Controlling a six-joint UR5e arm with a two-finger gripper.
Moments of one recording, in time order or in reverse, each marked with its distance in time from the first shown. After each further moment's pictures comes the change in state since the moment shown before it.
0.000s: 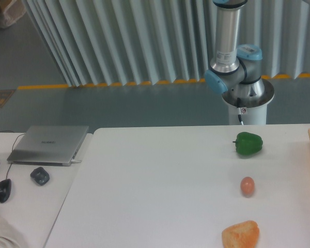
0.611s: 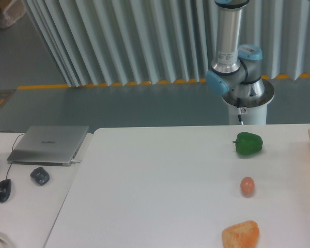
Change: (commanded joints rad) arm -0.014 0.002 0.026 0.002 -0.012 -0.095
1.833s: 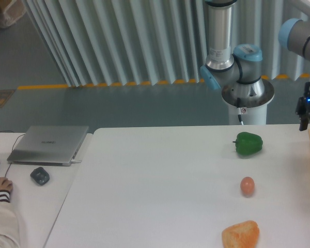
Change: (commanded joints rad) arm -0.299 0.008 0.058 -0.072 -0.095 -0.436
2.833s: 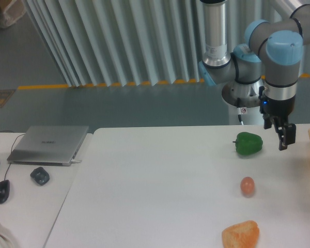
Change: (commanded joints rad) arm -0.141 0.040 -0.049 -0.034 0.086 -0.078
